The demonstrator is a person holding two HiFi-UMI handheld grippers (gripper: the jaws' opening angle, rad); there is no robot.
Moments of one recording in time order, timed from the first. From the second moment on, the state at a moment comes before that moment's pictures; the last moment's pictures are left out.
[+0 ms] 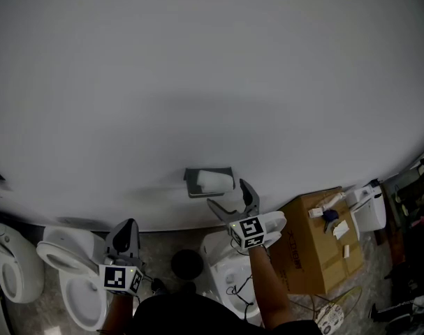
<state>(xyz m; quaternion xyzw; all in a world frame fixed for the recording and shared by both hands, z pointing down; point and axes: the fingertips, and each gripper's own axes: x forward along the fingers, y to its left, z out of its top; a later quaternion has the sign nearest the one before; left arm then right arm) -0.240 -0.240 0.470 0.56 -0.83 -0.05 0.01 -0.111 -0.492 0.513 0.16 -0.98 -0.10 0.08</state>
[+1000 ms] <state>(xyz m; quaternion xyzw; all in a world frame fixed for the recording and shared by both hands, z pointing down) -0.244 -0.230 0.476 0.54 -0.84 -0.06 0.02 -0.160 -0.529 0.566 0.12 -0.96 -0.12 0.22</state>
